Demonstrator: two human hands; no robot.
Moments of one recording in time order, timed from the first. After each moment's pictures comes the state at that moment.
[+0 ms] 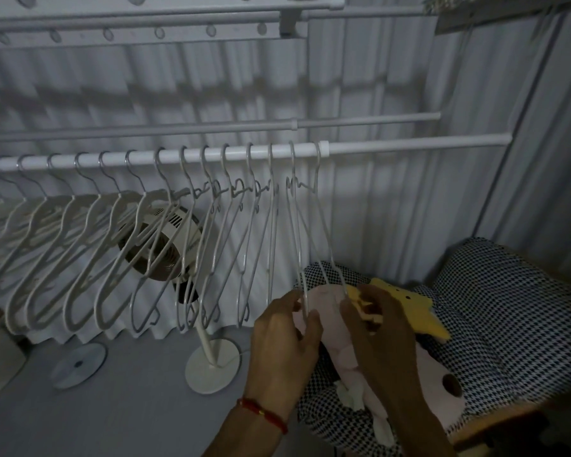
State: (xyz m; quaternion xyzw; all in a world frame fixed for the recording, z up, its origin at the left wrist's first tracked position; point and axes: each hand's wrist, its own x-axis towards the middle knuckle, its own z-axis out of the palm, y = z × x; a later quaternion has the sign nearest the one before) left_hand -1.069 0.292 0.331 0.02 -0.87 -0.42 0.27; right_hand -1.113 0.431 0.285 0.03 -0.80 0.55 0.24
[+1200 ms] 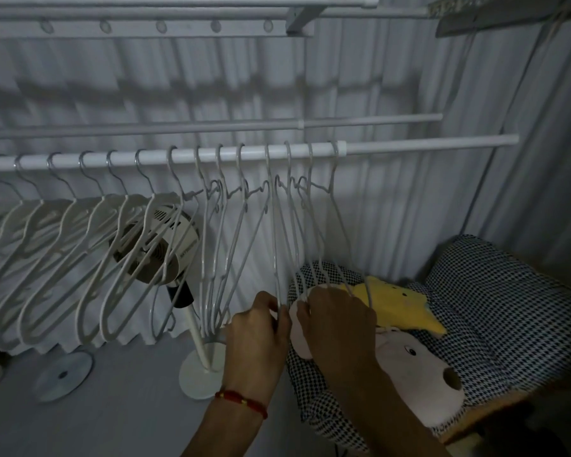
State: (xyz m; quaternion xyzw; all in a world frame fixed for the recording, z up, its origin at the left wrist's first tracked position) left_hand -1.094 0.217 0.306 0.04 -0.89 -0.34 0.29; right_hand -1.124 0.333 0.308 0.08 -0.93 0.09 0.36
